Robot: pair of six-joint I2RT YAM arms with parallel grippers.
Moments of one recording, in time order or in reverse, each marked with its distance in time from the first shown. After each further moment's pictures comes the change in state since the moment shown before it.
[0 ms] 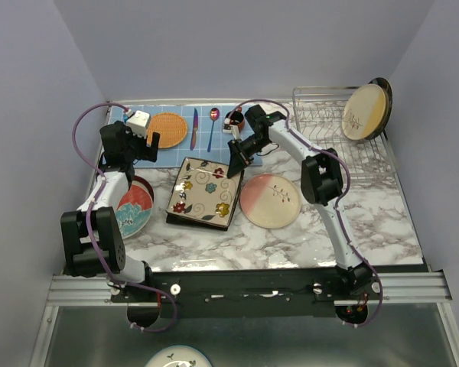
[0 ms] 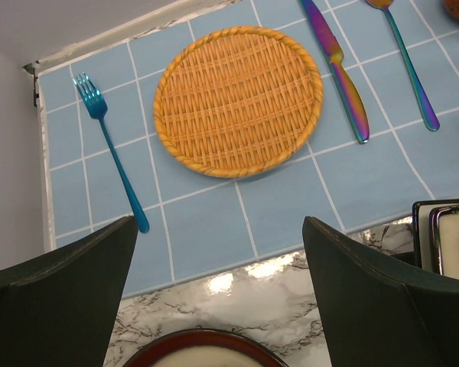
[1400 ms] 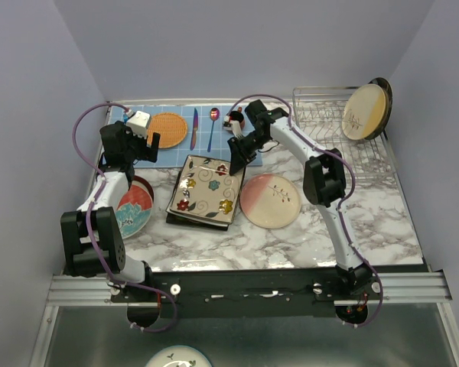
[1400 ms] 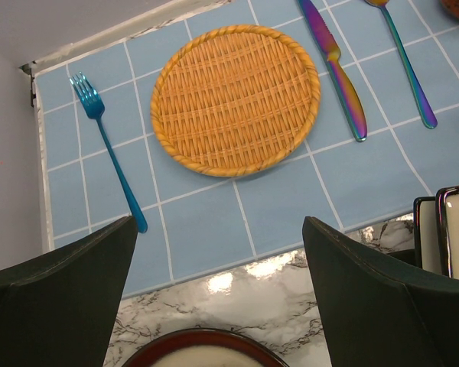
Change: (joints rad) left arm 0.000 0.000 0.000 -0.005 0.008 0.005; right arm 0.007 -0.056 -0.006 -0.002 0.160 0.000
